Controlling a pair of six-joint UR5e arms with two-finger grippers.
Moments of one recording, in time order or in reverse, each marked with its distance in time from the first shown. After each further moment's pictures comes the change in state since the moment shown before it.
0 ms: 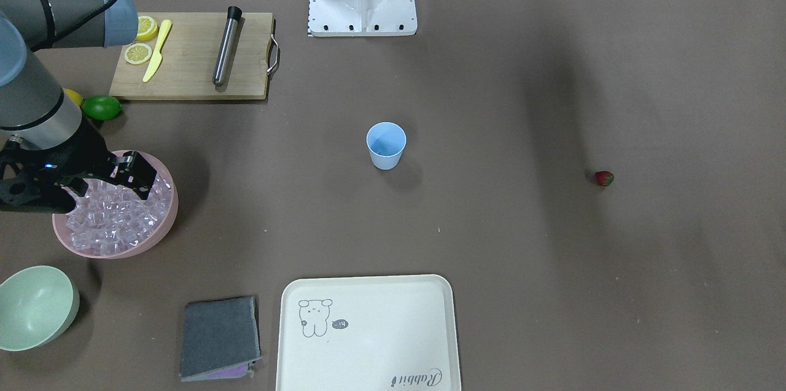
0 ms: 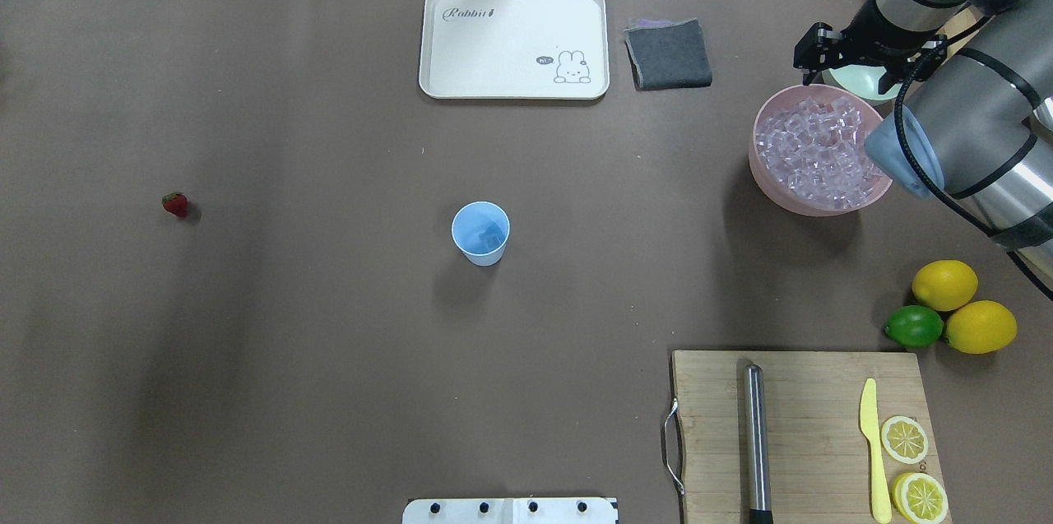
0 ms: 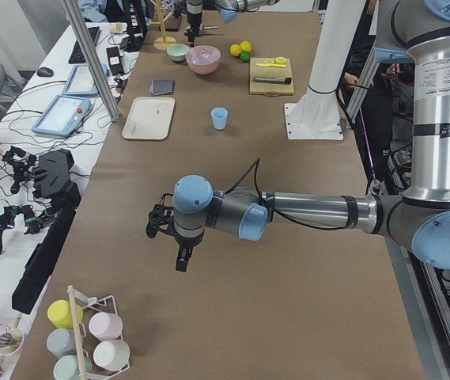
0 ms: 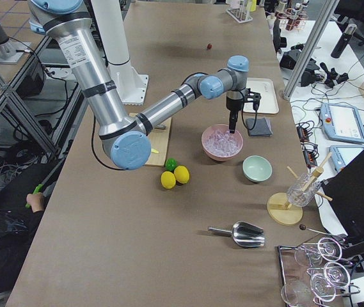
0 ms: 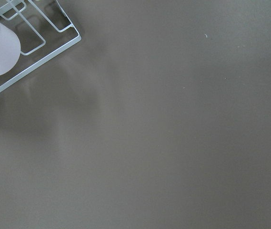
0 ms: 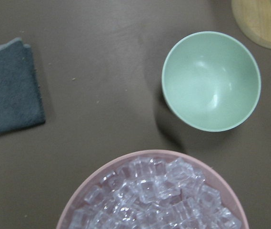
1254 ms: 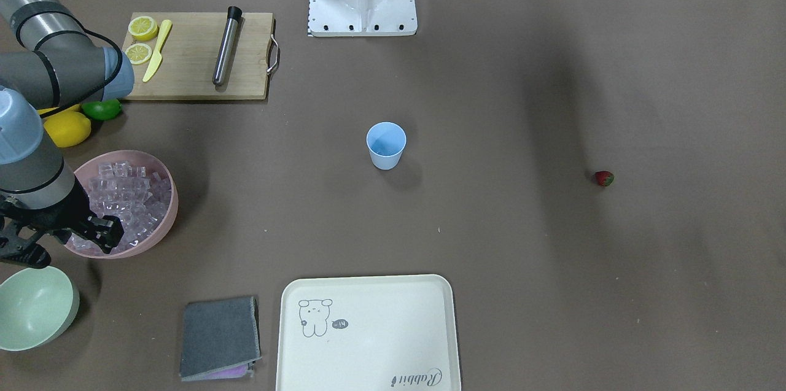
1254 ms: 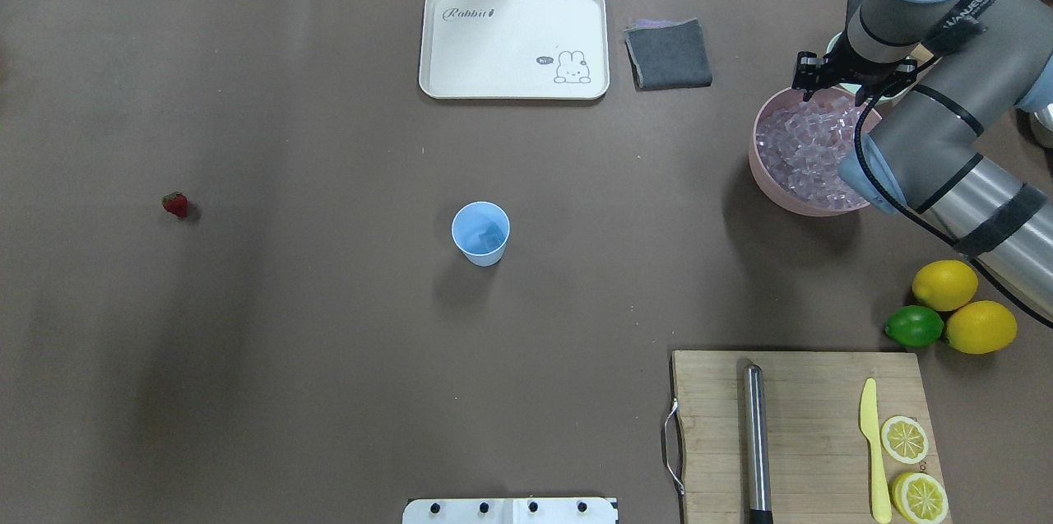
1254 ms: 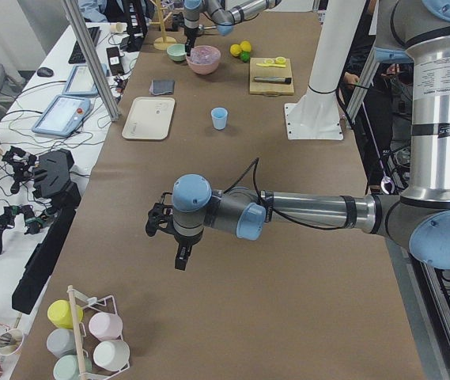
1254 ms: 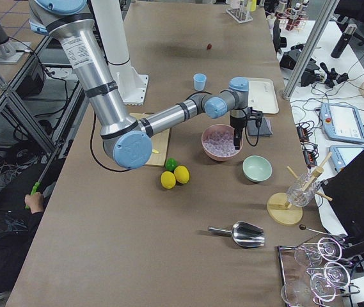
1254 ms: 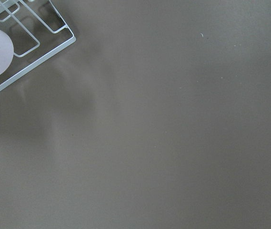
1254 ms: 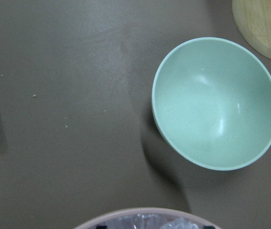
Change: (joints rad) left arm 0.012 -0.005 0.005 -0.006 0.000 0.000; right arm -0.055 0.005 -0.197 0.208 -0.090 0.031
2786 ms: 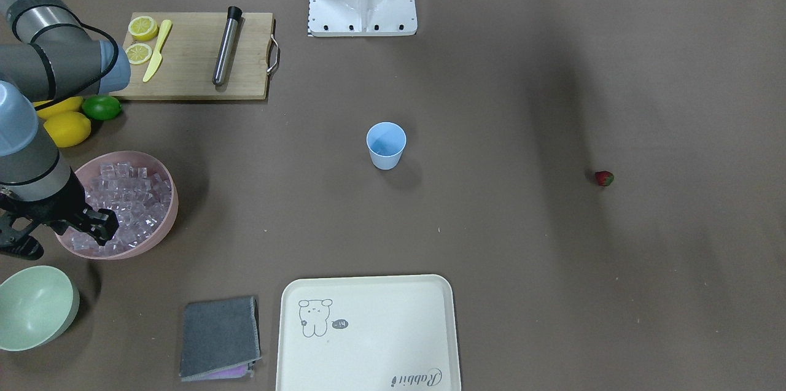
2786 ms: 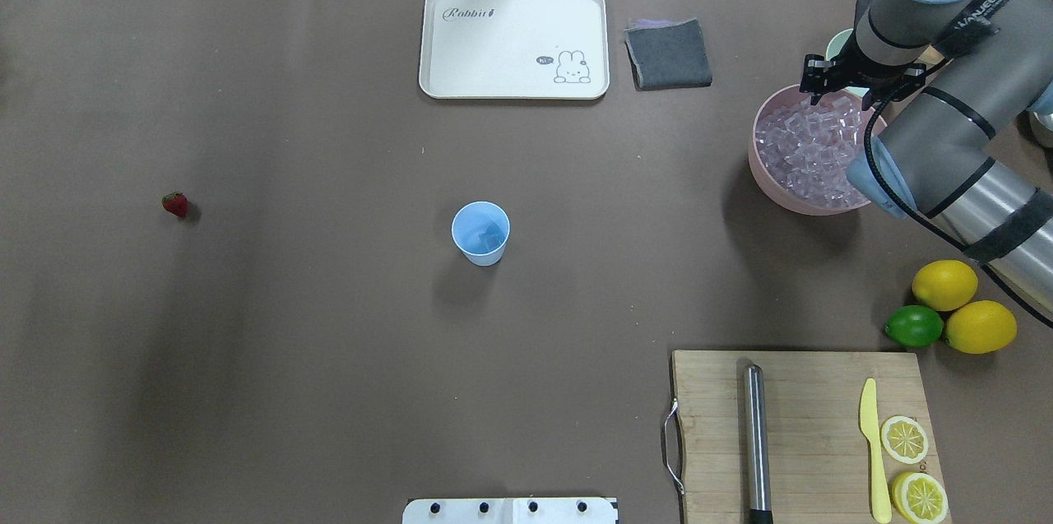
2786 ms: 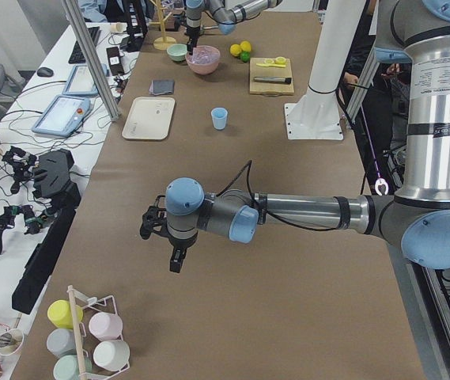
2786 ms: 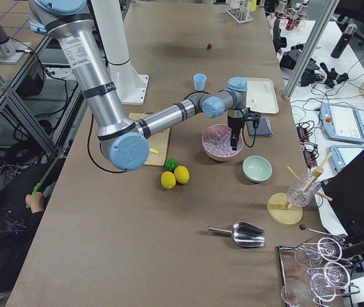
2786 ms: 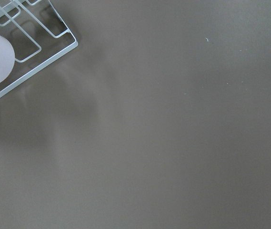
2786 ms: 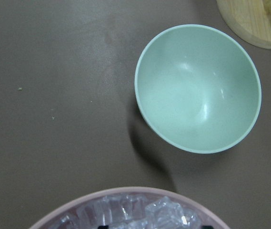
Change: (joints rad) left arm 0.000 -0.033 0.050 -0.010 0.000 0.003; right arm 0.003 -0.026 0.050 -0.051 0.008 0.038
